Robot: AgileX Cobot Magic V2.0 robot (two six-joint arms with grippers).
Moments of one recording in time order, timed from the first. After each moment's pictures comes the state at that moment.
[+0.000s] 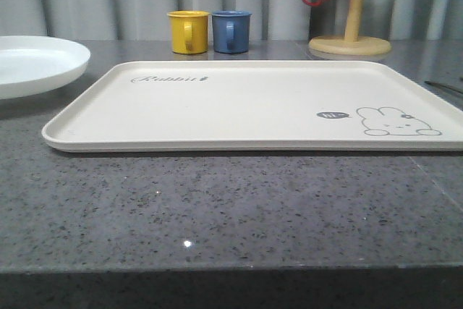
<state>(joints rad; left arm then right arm) 0.28 1.65 -1.29 -0.57 0.86 0.45 0.00 0.53 -0.63 0.02 0.69 0.02</state>
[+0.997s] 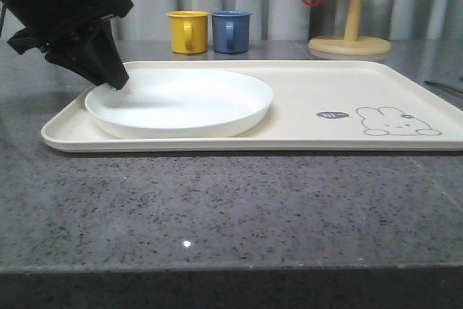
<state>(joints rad) -0.23 1.76 -1.34 -0.57 0.85 0.45 0.00 0.53 -0.63 0.02 0.69 0.02</state>
